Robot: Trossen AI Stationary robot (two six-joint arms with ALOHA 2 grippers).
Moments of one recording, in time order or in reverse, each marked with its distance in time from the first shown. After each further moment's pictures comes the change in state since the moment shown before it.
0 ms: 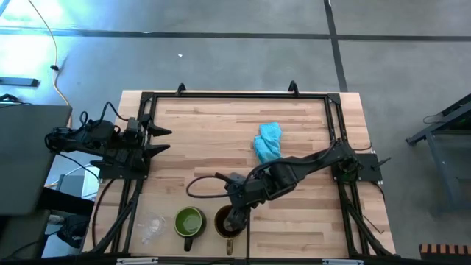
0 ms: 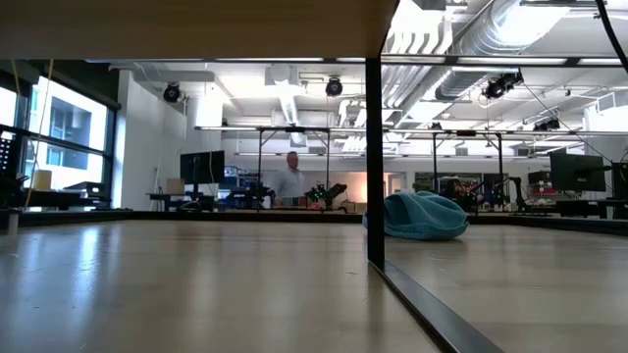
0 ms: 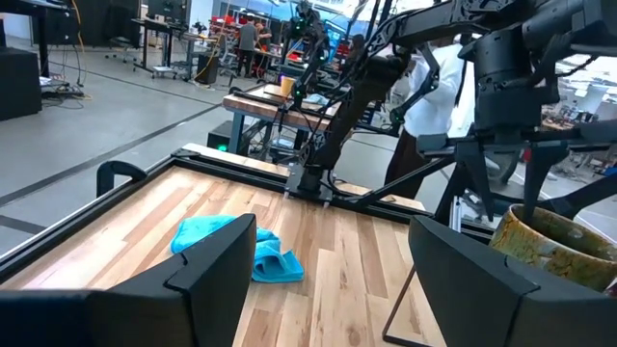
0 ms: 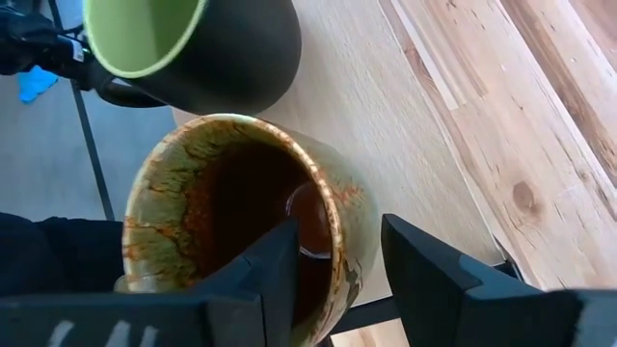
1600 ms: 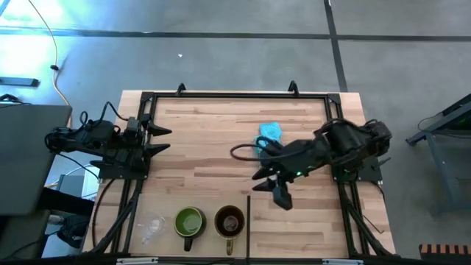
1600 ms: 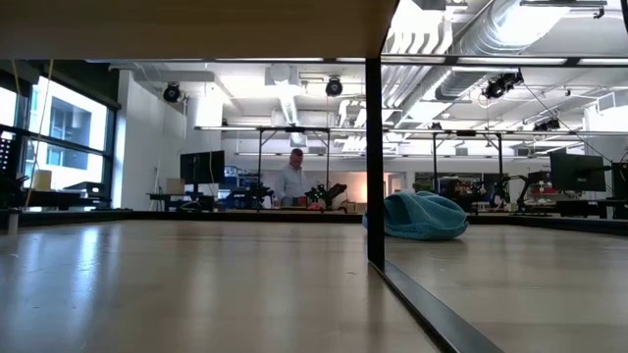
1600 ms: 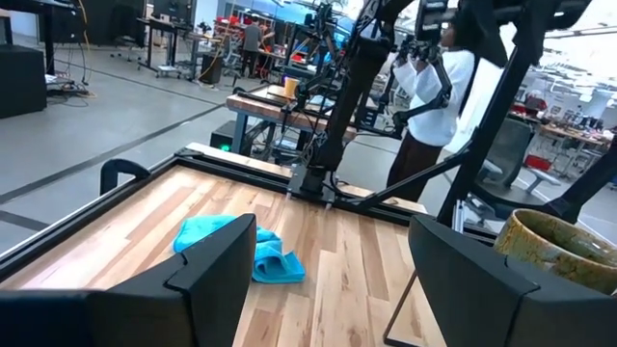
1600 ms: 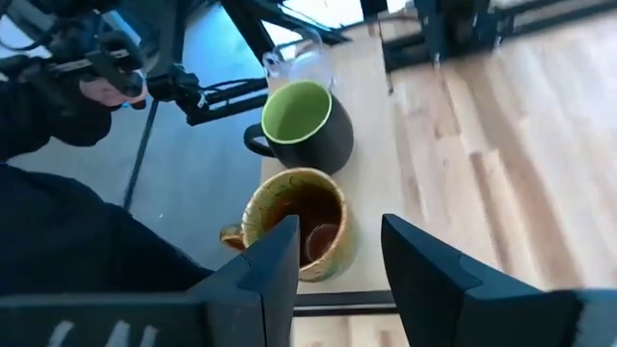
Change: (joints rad) left arm 0.000 0.000 0.000 0.001 -0.012 -0.011; right arm 0.000 -0.319 0.000 0.009 0.073 -0.374
